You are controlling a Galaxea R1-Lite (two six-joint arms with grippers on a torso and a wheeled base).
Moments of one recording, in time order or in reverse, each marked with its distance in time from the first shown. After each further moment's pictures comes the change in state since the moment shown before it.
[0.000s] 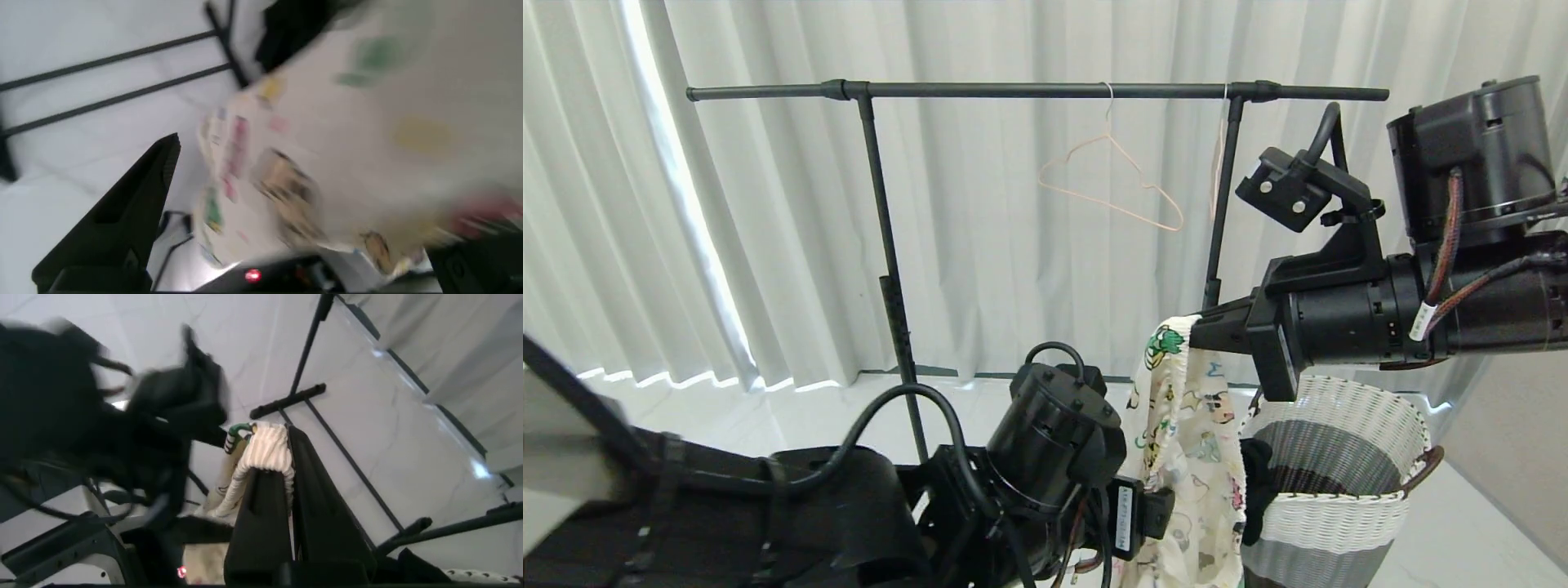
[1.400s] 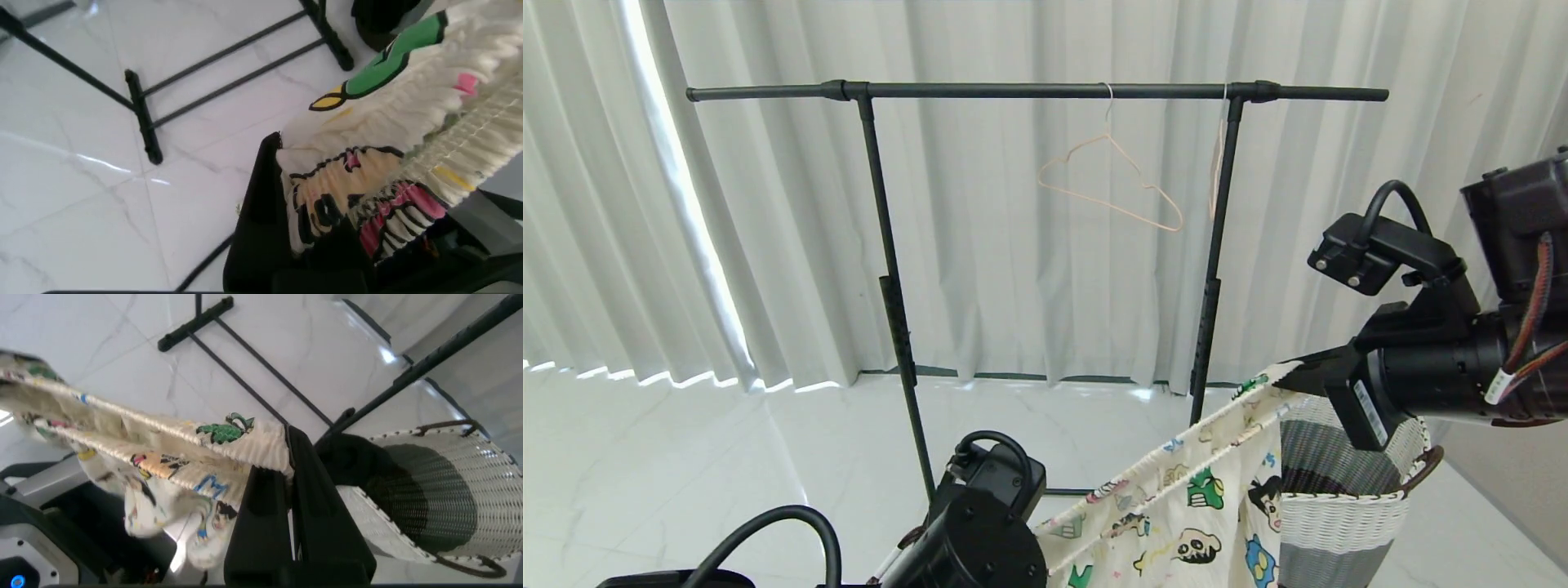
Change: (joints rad) left arm -0.100 -0.192 0.314 0.011 0.285 0.190; right arm -0.066 -0.140 0.155 0.153 -0.335 -0.006
